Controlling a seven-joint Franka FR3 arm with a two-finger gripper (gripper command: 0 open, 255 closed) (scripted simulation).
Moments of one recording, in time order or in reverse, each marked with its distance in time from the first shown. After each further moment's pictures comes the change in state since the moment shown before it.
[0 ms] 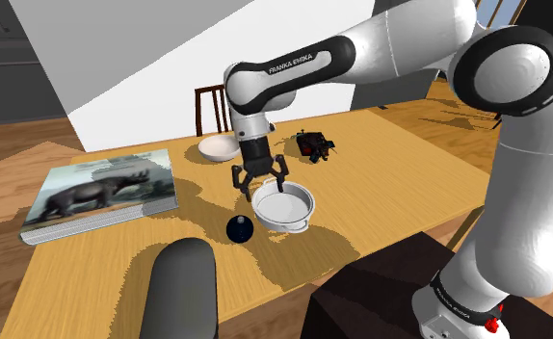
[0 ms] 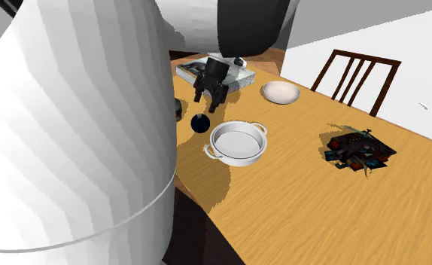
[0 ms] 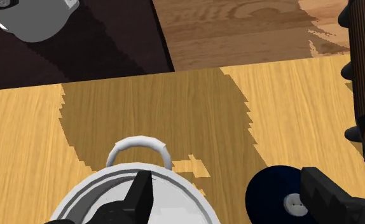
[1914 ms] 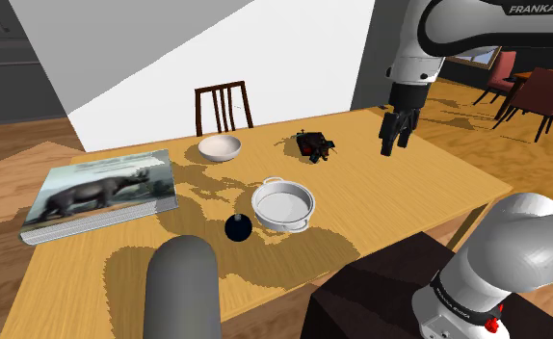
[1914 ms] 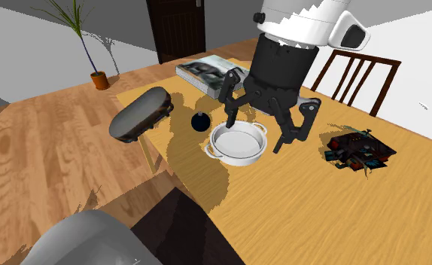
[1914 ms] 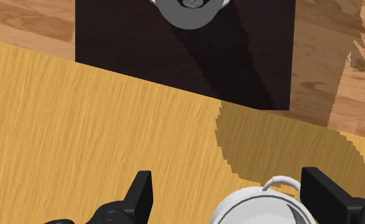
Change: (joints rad) arm -0.160 -1.070 -0.347 -0.695 -0.152 -0.094 -0.784
